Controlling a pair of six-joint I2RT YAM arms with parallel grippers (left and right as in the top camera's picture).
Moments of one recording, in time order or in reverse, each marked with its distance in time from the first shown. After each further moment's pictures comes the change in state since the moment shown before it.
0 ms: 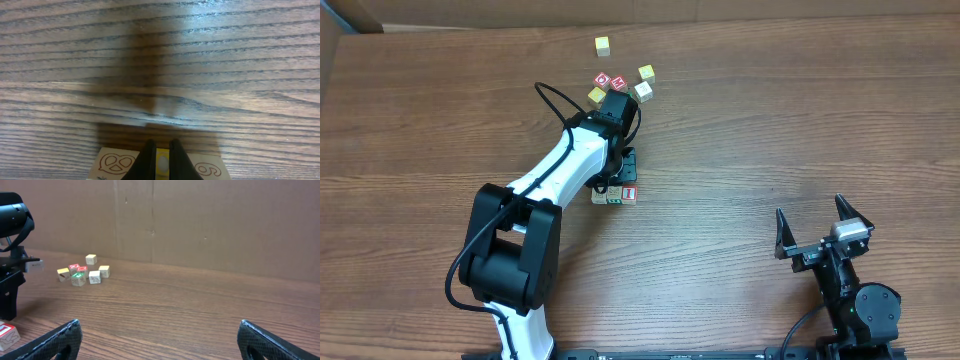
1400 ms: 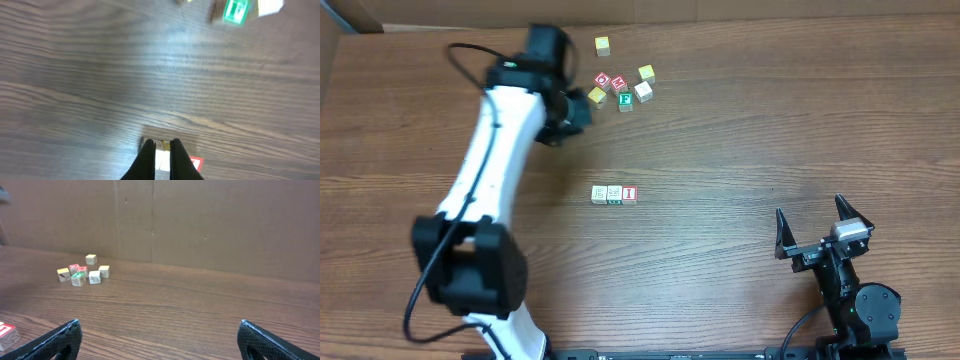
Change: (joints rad) left arm 0.262 -0.082 0.397 -0.323 0.146 -0.021; right arm 0.000 0.000 0.000 0.000 0.000 0.000
